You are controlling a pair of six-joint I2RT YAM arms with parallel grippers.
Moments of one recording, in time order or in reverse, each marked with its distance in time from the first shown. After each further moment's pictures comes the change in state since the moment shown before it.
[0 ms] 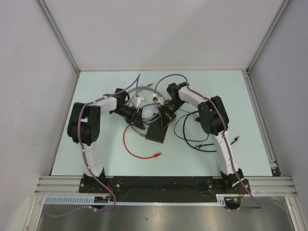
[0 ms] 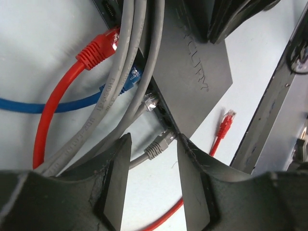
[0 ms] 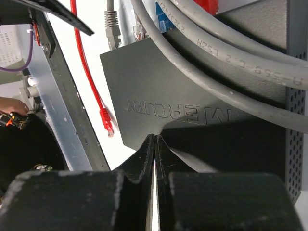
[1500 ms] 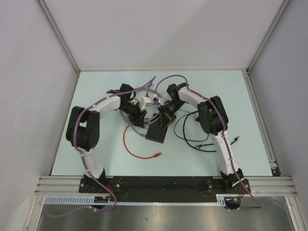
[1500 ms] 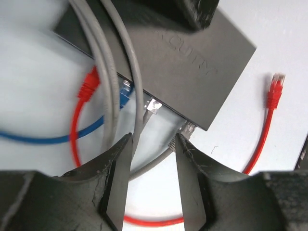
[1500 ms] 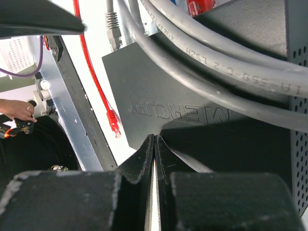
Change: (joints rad) left arm -0.098 -0.022 0.103 -0.135 -0.155 0.455; right arm -0.002 0.015 0.002 -0.012 -0.017 0.045
